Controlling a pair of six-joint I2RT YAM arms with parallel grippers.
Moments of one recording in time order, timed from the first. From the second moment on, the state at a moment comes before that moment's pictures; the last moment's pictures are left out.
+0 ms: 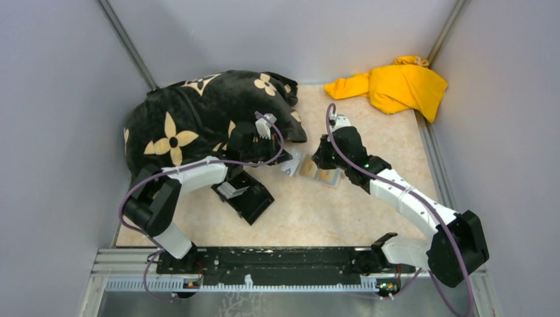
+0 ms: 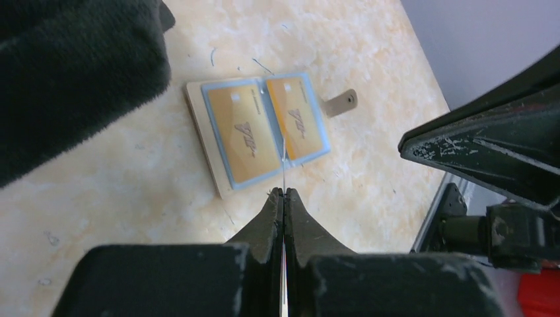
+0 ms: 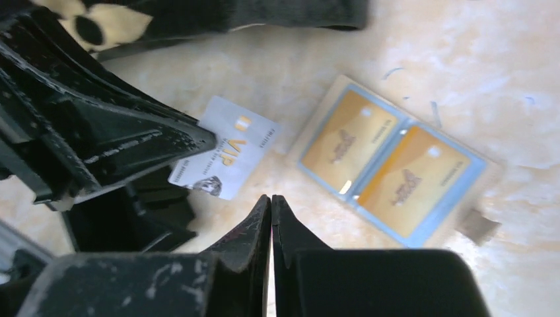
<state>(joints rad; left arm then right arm) -0.62 1.61 0.87 0.35 0.43 -0.52 0.55 1.17 0.83 -0.22 -0.06 0.46</state>
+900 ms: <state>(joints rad) -0.63 1.91 1.10 0.26 0.36 -0.48 0.52 1.40 0.81 -0.30 0.26 0.66</state>
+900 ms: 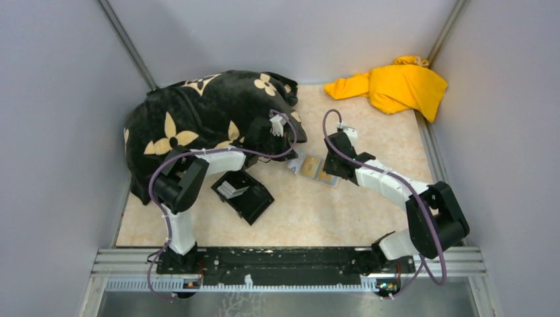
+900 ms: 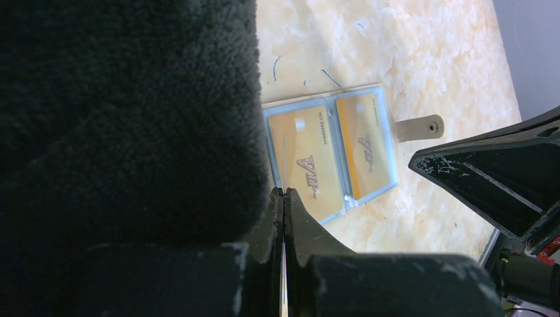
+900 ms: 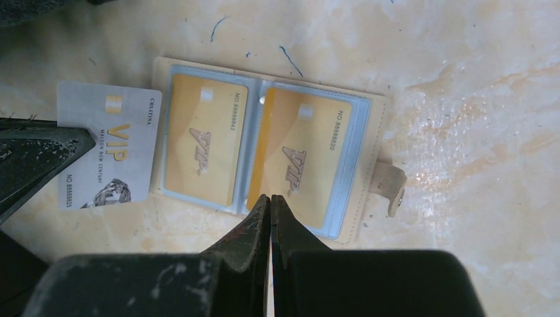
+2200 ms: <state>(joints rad) -0.63 1.99 1.21 0.17 0.30 -0.51 0.47 1.44 0.78 -0.27 0.22 0.66</state>
